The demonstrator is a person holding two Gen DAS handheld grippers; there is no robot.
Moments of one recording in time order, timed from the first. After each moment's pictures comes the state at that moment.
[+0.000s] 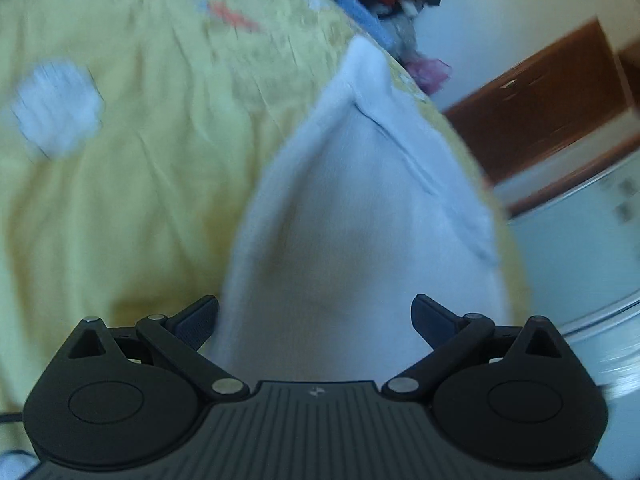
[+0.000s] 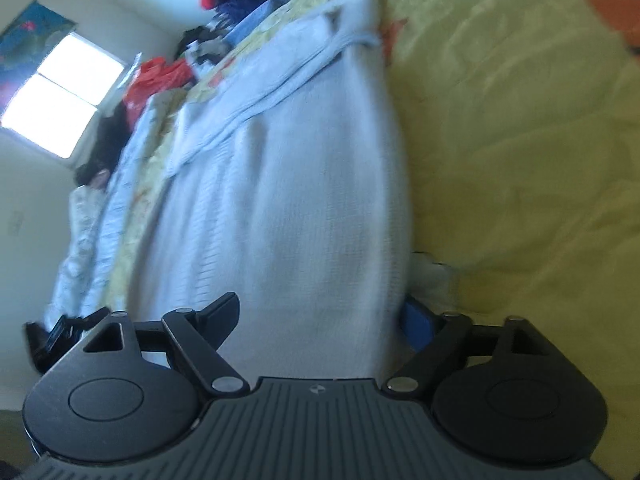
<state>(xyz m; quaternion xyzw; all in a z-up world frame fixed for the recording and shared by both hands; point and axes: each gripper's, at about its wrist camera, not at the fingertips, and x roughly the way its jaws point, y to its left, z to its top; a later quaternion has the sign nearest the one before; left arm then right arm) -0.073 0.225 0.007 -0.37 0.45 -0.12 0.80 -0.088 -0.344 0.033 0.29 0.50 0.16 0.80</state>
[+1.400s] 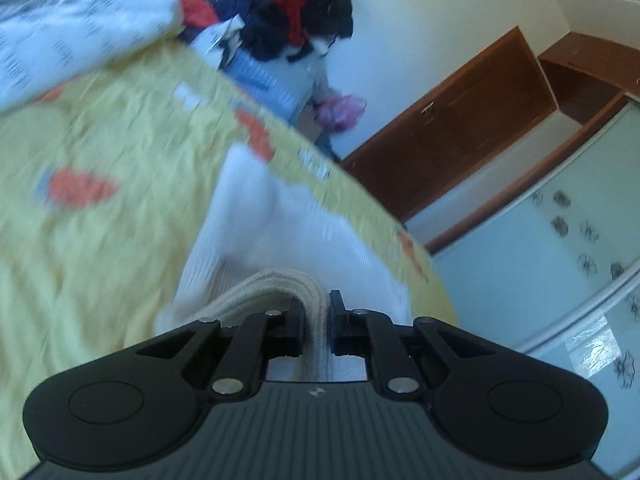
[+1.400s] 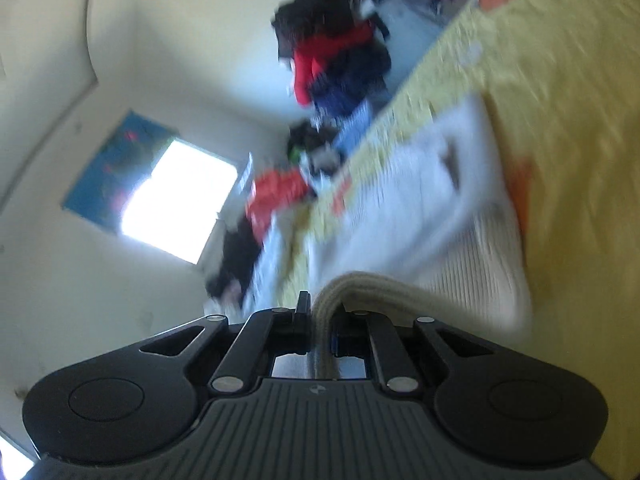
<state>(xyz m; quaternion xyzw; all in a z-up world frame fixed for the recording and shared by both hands) 0.085 0.224 0.107 -0.33 0.34 -0.20 0.86 0.024 -0.405 0.084 0.47 0.31 0.26 0.79</state>
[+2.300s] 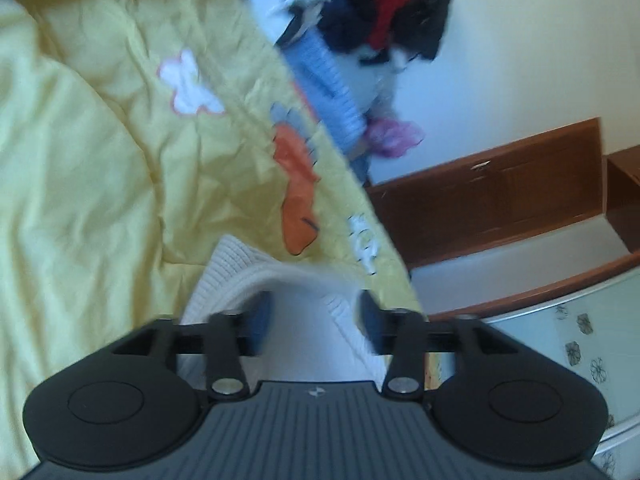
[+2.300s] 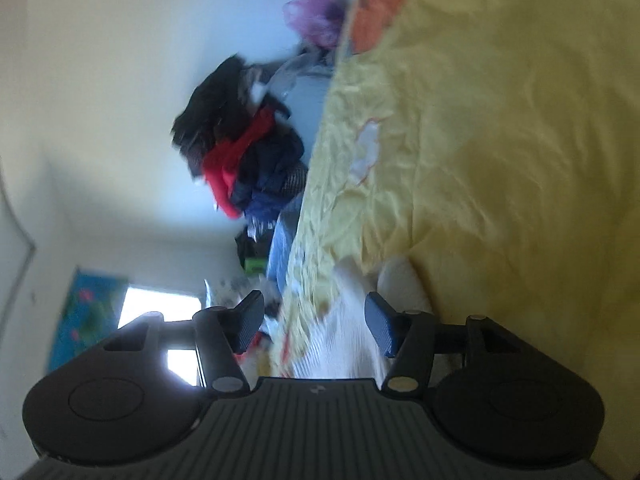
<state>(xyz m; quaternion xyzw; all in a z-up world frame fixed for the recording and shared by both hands) 0.293 0.220 0.032 -0.47 0.36 -0.14 0.79 0.220 -0.446 -0.017 0.59 0.29 0.11 0.74</state>
